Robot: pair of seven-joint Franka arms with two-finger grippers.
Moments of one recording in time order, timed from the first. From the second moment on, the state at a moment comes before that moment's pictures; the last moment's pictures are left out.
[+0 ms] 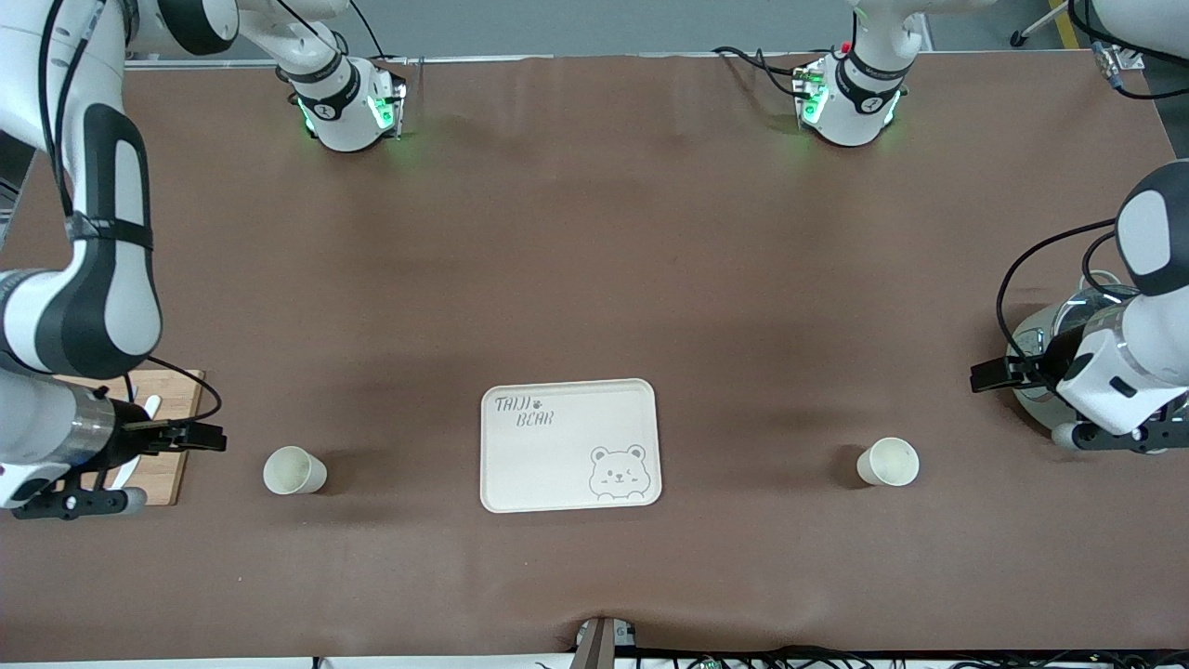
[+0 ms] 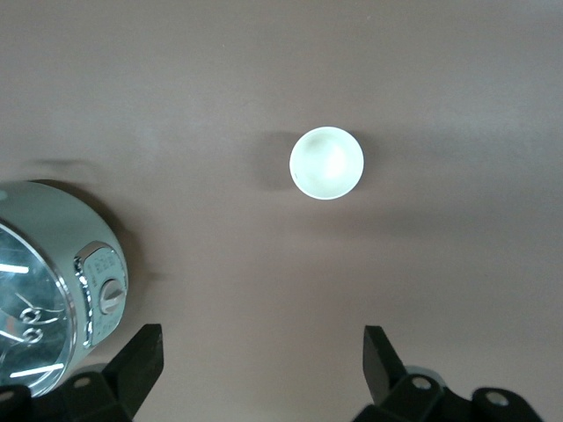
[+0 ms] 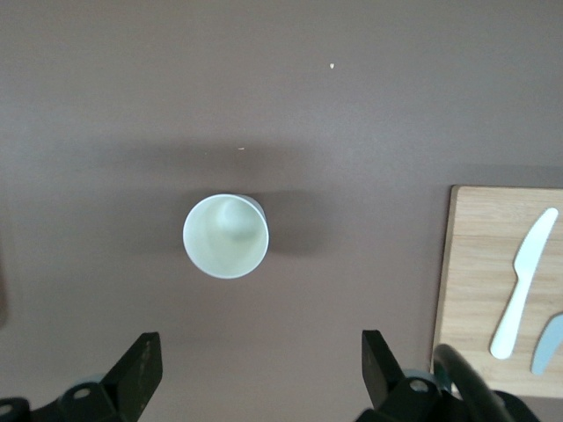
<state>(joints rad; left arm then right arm) -0.01 0.44 -0.01 -1.33 0.01 1.70 -0.04 0.03 0.69 -0.11 -1.14 0.10 1.78 -0.13</state>
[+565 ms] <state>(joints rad) -0.01 0.58 -0.01 -1.33 0.01 1.85 -0.04 0.03 0.81 -0.11 -1.18 0.10 1.96 -0.13</state>
